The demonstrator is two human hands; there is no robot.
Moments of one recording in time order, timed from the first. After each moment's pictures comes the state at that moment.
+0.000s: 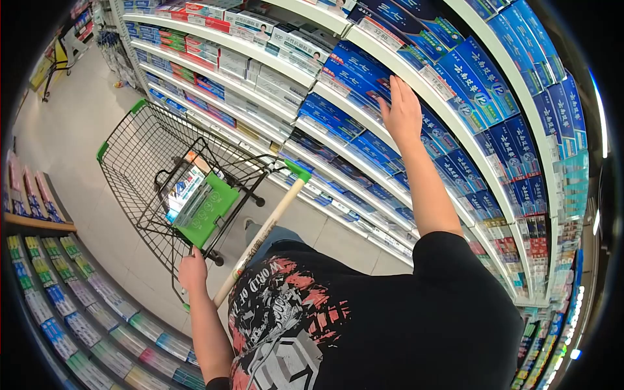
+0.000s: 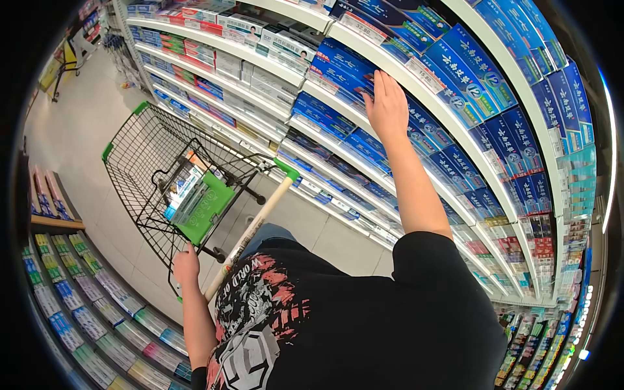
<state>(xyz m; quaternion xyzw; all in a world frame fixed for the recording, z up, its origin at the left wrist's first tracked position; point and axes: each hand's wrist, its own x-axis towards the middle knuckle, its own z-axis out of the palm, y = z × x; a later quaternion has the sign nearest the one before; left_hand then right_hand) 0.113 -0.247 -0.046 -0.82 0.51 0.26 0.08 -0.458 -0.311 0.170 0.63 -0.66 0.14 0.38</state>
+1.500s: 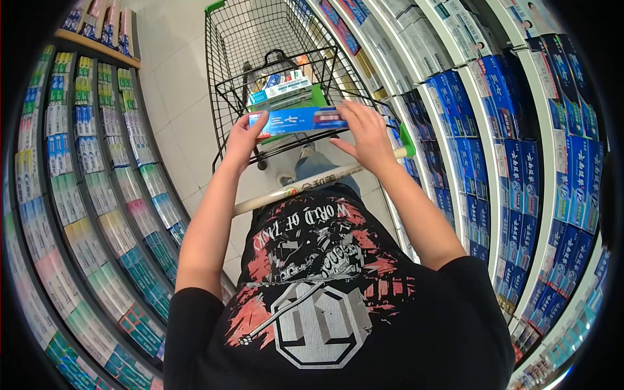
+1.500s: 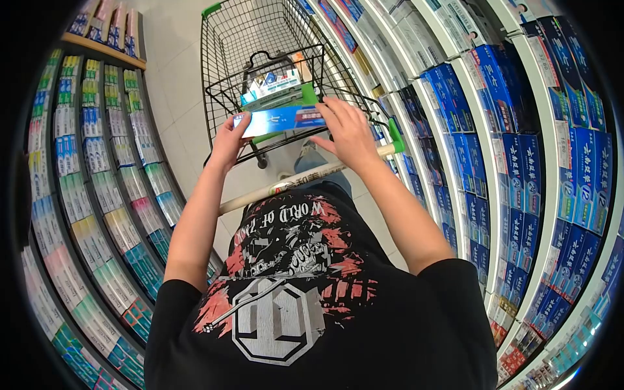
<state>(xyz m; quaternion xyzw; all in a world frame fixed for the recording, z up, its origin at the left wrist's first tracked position) 0.117 -0.244 -0.049 -0.57 0.25 0.63 -0.47 -0.192 -0.270 0.019 0.87 -0.40 0.27 -0.06</state>
